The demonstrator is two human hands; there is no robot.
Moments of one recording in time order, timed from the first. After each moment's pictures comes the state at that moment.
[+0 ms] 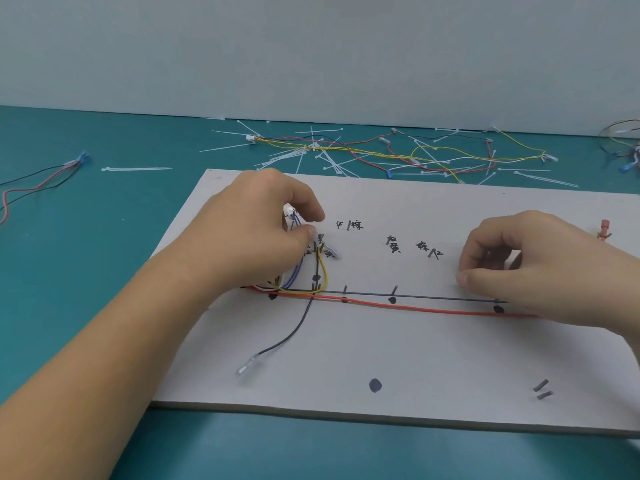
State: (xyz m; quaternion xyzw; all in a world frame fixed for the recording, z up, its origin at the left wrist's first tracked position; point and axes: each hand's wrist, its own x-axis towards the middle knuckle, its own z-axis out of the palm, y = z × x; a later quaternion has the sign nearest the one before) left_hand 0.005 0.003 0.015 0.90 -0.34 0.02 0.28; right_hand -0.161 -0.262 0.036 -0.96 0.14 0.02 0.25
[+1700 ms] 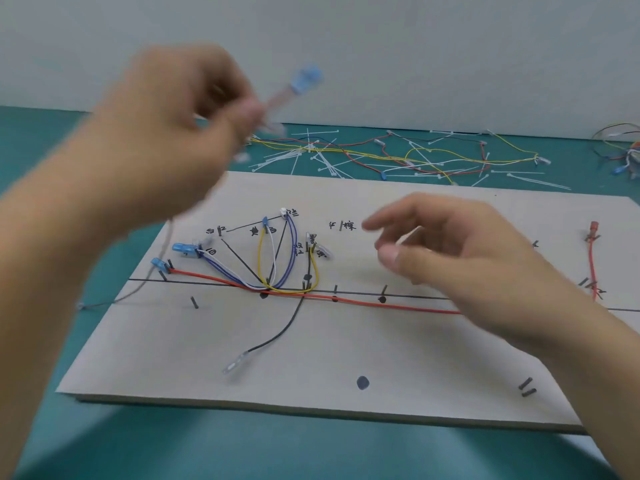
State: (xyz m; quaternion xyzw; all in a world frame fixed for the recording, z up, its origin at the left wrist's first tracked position) left_hand 0.013 0.049 0.073 0.85 -0.34 0.10 0.40; right_hand -0.151 -0.202 0.032 -0.85 0.02 -0.08 0.53
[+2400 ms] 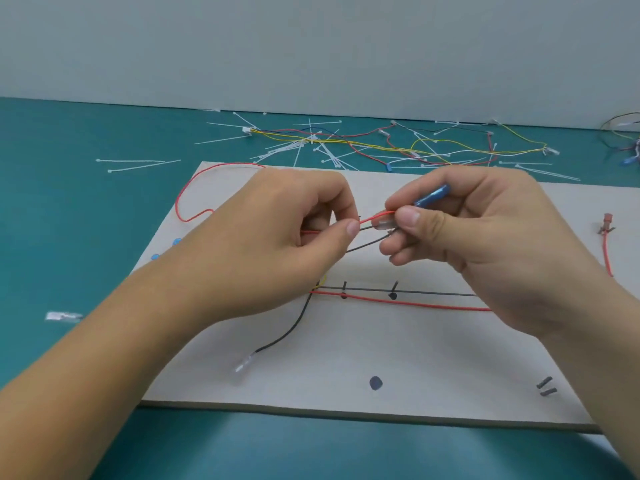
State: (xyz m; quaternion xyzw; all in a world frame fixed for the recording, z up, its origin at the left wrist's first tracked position) left_hand -0.032 0.004 0.034 0.81 -0.47 0.01 0.36; right_hand -0.135 -0.196 0.034 -0.72 0.04 -0.14 0.68
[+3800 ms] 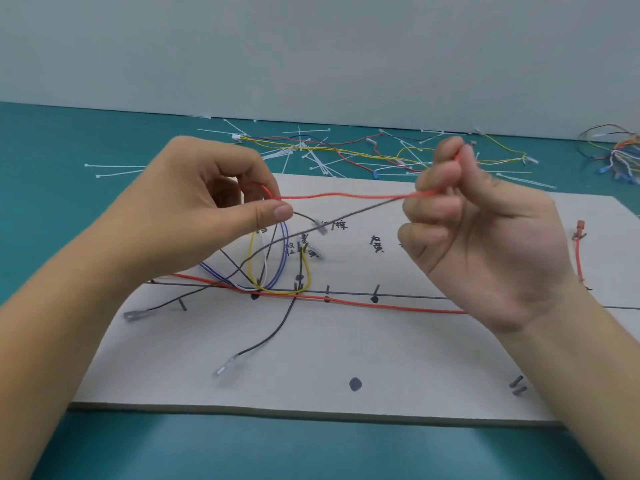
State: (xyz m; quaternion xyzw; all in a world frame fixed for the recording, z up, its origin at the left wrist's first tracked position) left_hand 0.010 0.036 0.032 0.79 -0.42 0.00 0.45; right_hand -0.133 -0.203 0.040 -0.39 -0.01 -0.05 0.92
